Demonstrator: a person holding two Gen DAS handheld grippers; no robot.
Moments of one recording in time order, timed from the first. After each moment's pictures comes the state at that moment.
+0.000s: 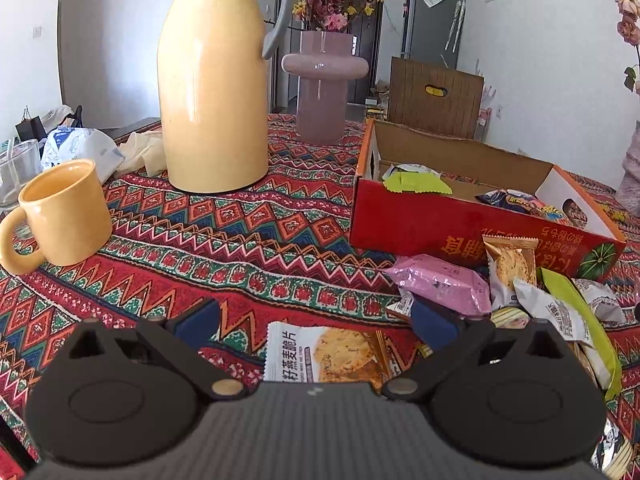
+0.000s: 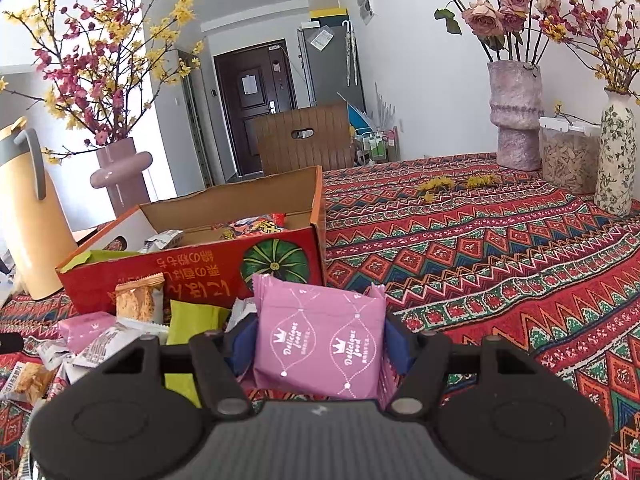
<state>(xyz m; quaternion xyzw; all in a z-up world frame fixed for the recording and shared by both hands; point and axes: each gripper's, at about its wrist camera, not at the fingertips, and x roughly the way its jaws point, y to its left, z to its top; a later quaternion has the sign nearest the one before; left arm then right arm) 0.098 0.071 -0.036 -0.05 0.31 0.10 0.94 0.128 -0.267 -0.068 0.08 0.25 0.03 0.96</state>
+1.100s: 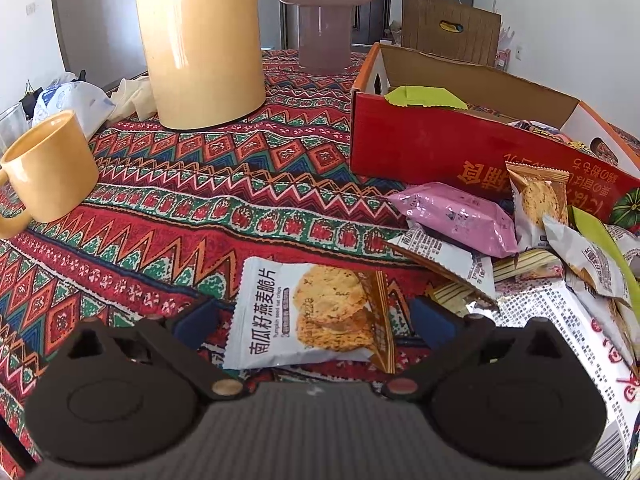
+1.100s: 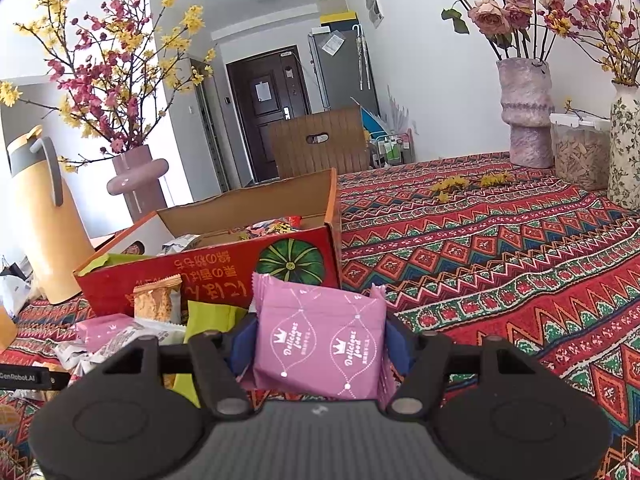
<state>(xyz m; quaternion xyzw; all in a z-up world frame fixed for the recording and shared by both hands) 0.119 0.056 -0.065 -0.04 0.40 0.12 0.91 0.123 -0.267 -0.071 0.09 0.24 0.06 0.97</state>
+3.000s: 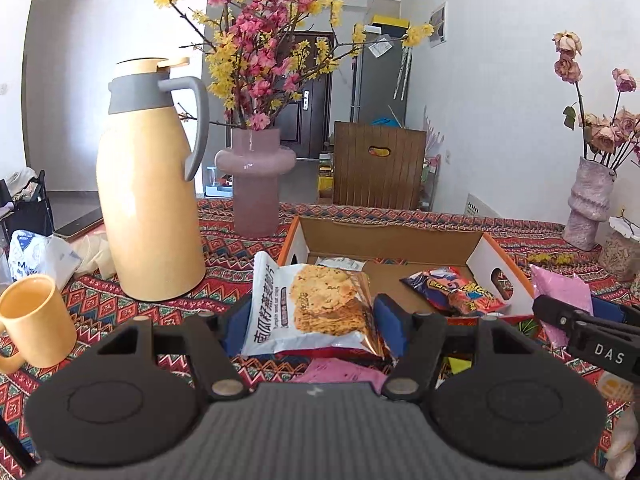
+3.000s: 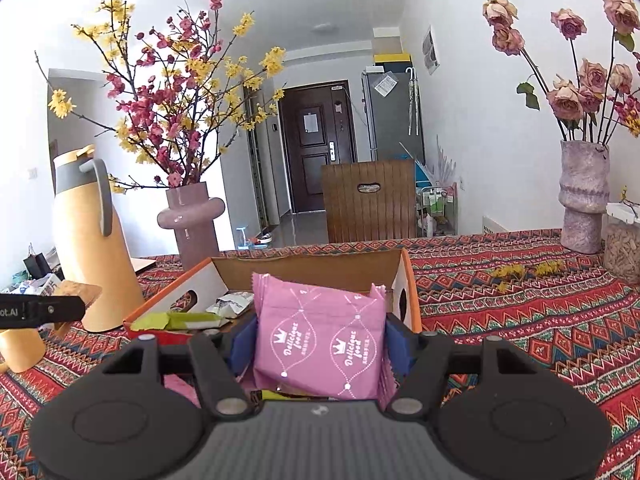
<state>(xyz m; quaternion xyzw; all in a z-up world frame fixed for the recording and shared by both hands) 0.111 0.020 0.045 -0.03 0.22 0.04 0.97 0.148 -0.216 -0.004 0.04 0.17 0.11 0.98</state>
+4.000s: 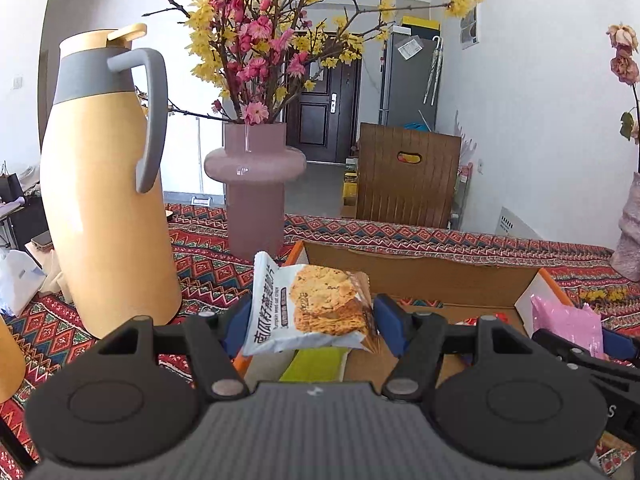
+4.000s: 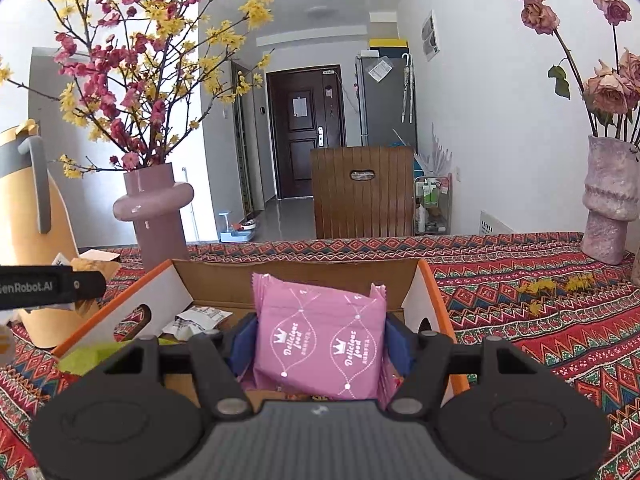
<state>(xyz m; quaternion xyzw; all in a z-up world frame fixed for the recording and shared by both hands) 0.229 0.015 0.014 -0.04 0.22 0.08 0.97 0.259 -0.187 -0.026 0.02 0.20 0.09 0.98</state>
